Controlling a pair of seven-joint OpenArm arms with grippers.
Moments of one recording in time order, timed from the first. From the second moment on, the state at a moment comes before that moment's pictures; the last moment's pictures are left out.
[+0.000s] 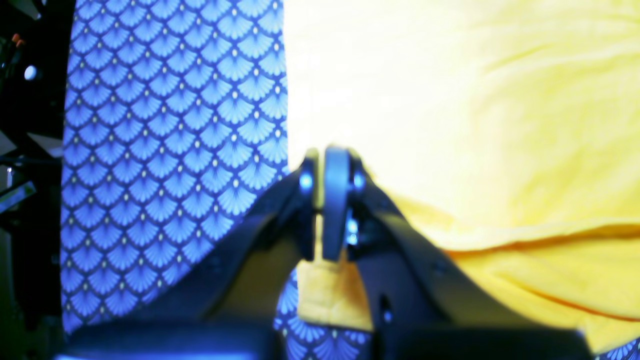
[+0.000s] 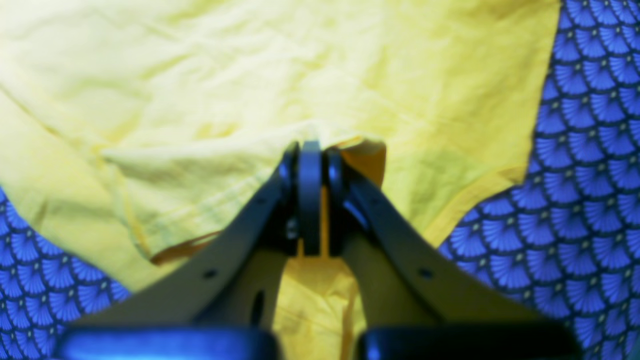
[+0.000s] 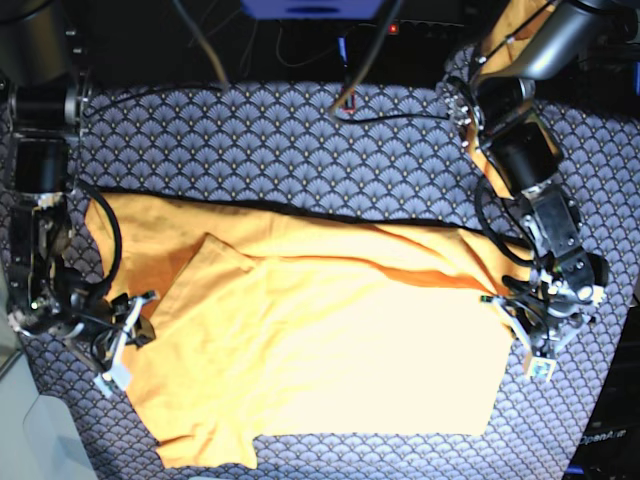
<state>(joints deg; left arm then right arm) -27.6 -1.2 -33.6 72.4 24.5 -40.7 38.0 27.1 22.6 2.5 69.4 24.4 39.7 -54.9</state>
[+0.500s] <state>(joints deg) -27.6 -1.9 -30.2 70.8 24.4 -40.8 35.6 32.9 22.4 0.4 61.7 21.6 39.7 -50.9</state>
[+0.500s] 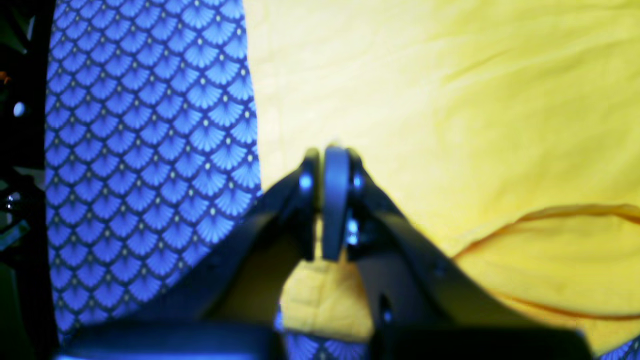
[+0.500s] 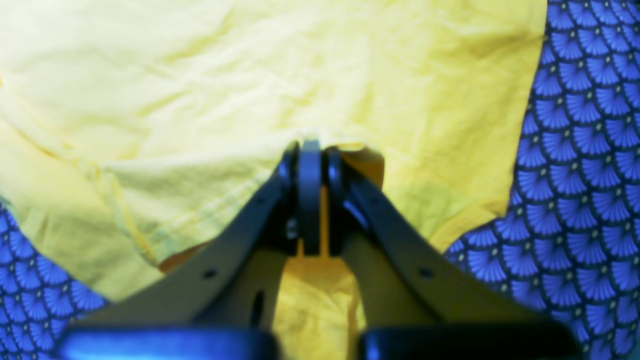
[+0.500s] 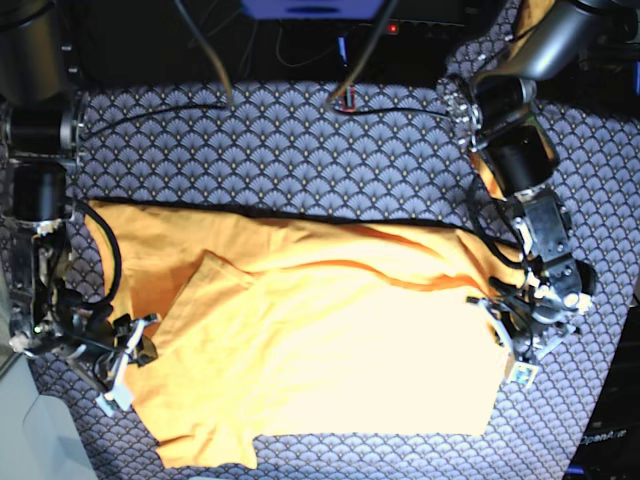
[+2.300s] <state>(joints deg) -29.2 -6.0 -33.0 63.1 24.0 -24.6 31.5 34.5 20.8 0.5 61.0 16.3 39.7 -49.6</state>
